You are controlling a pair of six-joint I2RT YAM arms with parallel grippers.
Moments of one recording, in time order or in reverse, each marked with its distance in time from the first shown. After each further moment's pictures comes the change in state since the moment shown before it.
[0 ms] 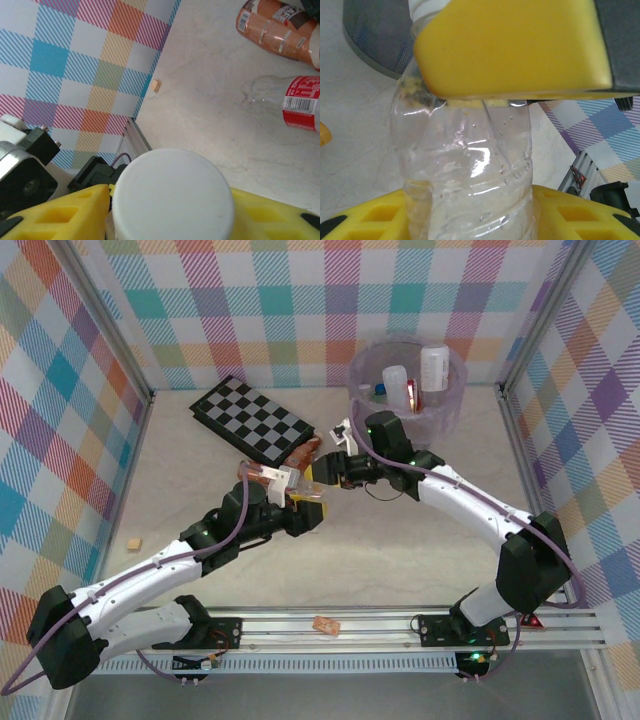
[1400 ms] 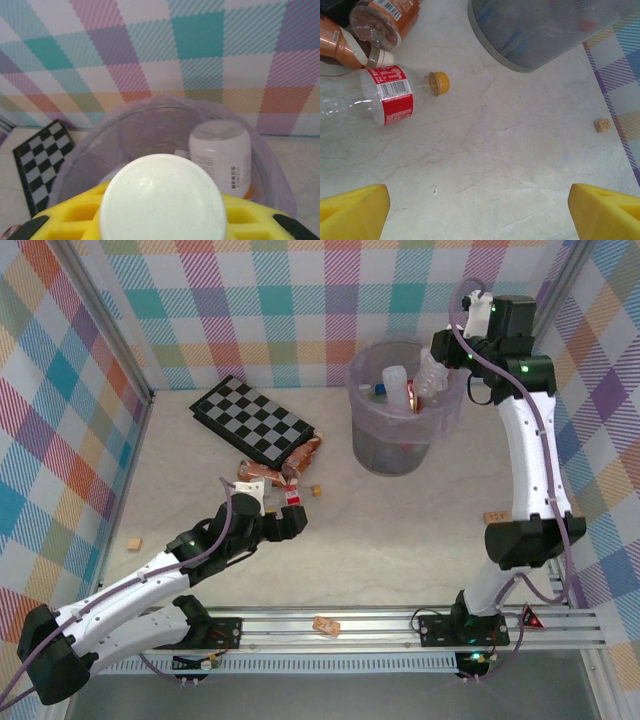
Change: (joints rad) left arm -0.001 -0.126 -0.055 -0.285 -0.276 -0.189; right arm -0.533 0.250 1.008 -0.645 0.571 -0.568
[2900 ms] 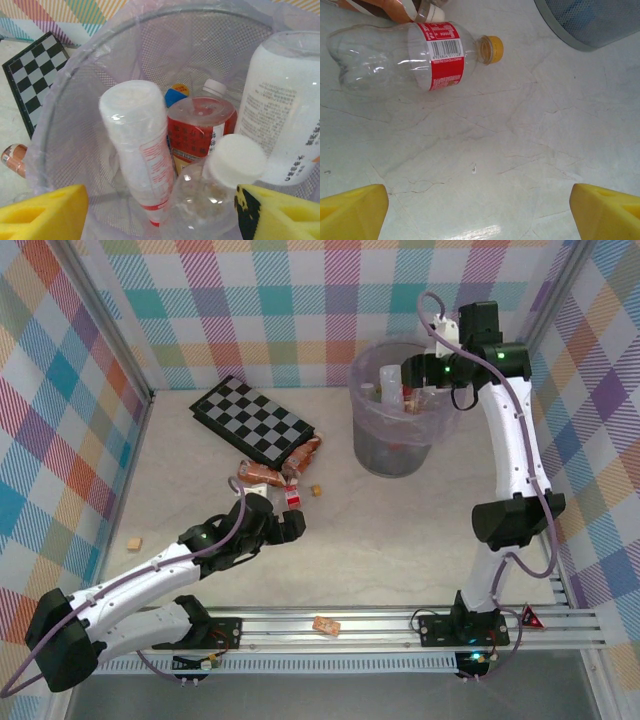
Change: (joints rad) left arm 0.002 0.103 0.025 -0.117 -0.052 -0.073; right arm 0.067 0.129 0.146 -0.331 -0.037 -0.105
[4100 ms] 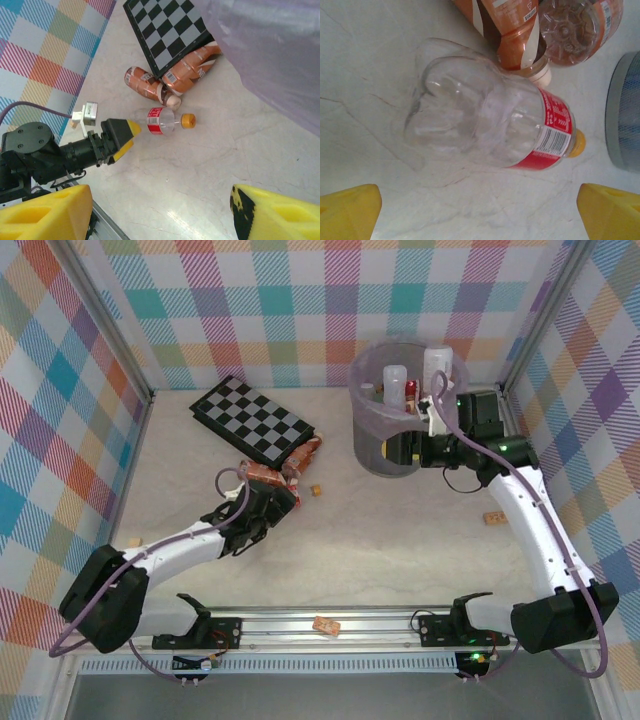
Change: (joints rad) left arm 0.212 0.329 -0.054 0.329 0.031 -0.442; right arm 0.072 -0.626 -0.973 0.337 -0.382 0.231
